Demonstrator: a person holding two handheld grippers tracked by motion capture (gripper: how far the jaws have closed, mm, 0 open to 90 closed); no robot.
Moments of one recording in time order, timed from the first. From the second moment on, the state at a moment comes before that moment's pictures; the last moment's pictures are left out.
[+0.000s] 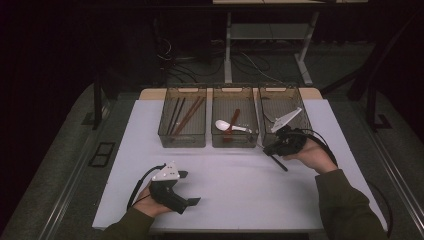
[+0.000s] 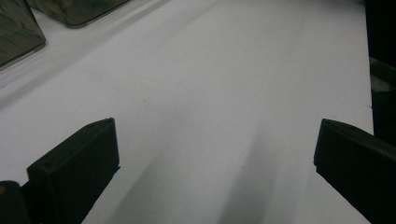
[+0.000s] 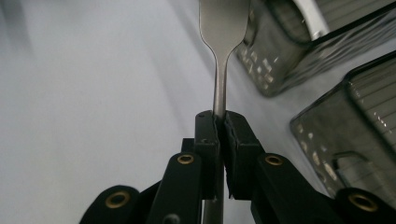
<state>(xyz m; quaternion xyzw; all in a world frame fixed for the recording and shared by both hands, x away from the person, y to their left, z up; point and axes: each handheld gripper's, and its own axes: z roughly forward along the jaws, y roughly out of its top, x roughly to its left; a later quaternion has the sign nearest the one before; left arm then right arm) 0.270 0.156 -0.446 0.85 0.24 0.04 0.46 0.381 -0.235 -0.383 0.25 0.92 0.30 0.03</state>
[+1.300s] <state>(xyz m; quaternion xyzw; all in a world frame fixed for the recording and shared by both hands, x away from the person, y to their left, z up) 0.271 0.156 -0.447 0.85 0.24 0.04 0.47 0.447 -0.324 -0.325 0.39 0.79 0.43 0.17</state>
